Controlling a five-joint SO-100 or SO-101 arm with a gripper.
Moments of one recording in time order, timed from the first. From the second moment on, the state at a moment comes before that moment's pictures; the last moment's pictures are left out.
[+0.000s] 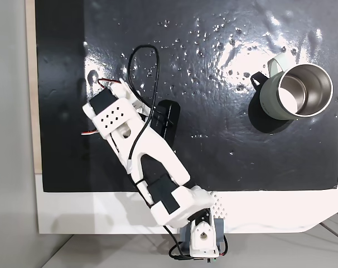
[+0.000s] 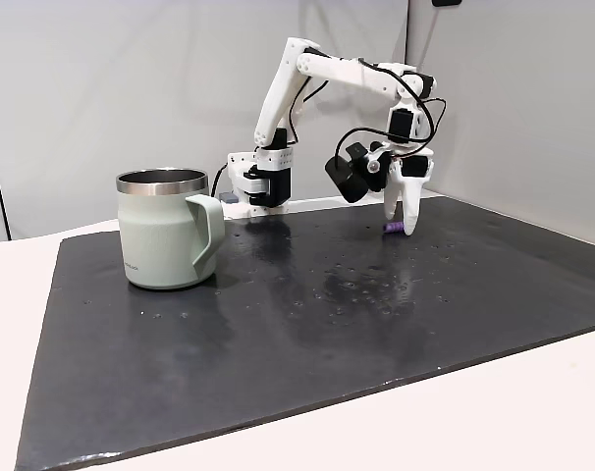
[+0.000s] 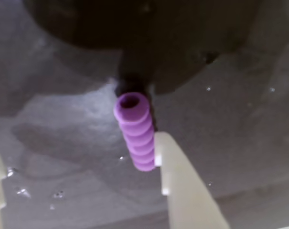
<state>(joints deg) -39.3 65.8 76.9 83.7 45.4</state>
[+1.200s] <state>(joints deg) -39.3 58.9 72.0 81.9 39.6</state>
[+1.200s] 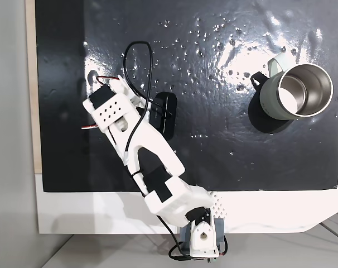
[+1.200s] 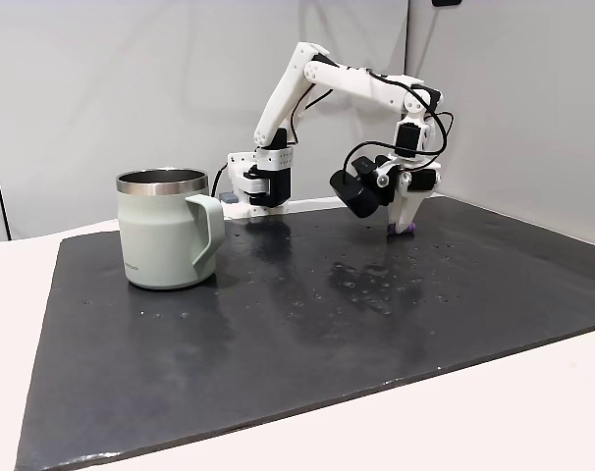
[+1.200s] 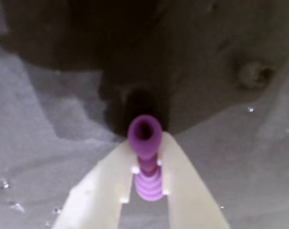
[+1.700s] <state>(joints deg) -38.9 69.9 57.4 92.0 31.0</state>
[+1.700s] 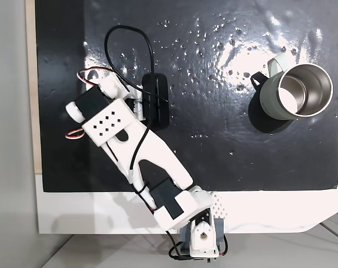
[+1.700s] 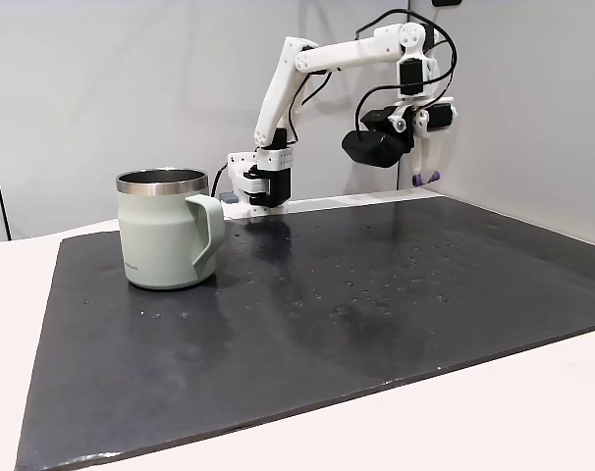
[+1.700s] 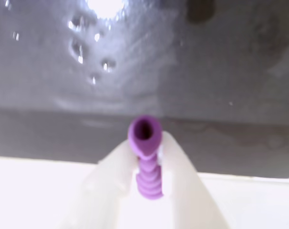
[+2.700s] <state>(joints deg) -14.2 99.8 64.7 95.5 12.0</state>
